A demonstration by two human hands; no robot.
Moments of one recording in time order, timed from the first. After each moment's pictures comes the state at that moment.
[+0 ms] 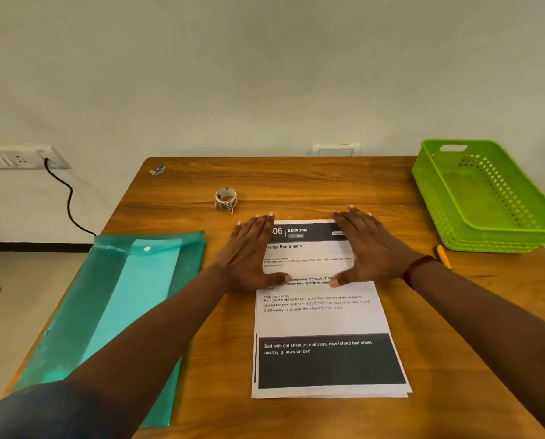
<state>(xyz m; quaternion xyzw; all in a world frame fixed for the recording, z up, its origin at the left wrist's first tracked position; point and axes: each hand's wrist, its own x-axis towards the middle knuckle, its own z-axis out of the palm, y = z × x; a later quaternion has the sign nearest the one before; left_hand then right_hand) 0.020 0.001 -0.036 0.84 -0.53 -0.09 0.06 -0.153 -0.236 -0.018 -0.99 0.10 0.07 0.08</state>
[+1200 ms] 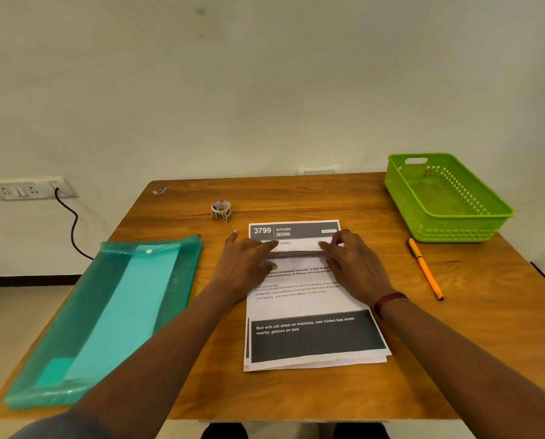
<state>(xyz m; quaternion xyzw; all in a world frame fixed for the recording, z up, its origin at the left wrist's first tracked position) -0.036 0.015 -0.032 0.84 -0.52 0.07 0.10 -0.201 -0.180 -0.052 -0.95 0.15 -0.26 0.04</state>
